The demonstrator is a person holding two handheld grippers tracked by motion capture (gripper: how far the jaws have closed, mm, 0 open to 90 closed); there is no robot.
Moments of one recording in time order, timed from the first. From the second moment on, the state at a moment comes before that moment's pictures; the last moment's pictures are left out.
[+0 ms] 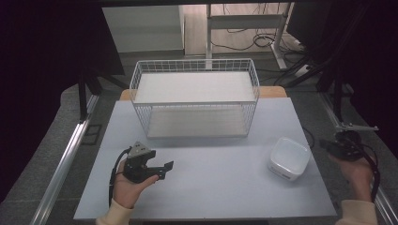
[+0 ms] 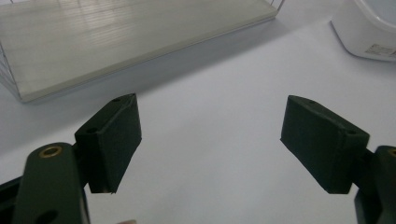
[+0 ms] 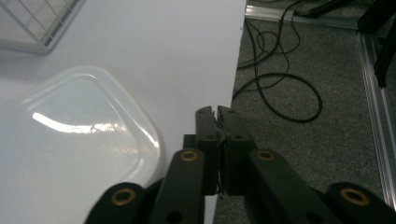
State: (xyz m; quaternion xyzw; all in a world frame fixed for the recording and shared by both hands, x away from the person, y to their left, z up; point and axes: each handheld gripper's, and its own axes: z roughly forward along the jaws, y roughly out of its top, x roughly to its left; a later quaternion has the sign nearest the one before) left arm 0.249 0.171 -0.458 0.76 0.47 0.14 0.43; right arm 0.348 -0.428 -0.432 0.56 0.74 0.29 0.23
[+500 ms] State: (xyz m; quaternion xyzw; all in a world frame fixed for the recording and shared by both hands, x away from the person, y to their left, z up) left arm 0.250 0.171 -0.461 0.76 0.47 0.14 0.42; right arm 0.359 -0.420 -0.464 0.53 0.79 0.25 0.19
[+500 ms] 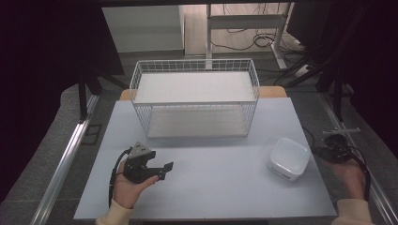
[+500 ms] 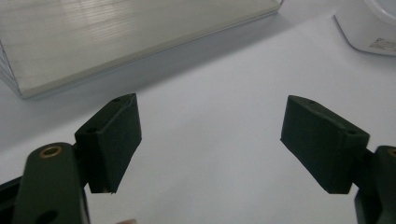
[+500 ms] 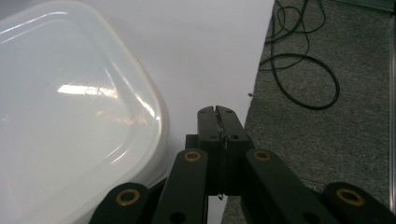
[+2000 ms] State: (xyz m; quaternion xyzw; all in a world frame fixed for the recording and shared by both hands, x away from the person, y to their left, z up) left arm 0.250 0.172 -0.463 0.76 0.47 0.14 0.42; right arm 0.318 -0.274 -0.462 0.39 0.88 0.25 0.10
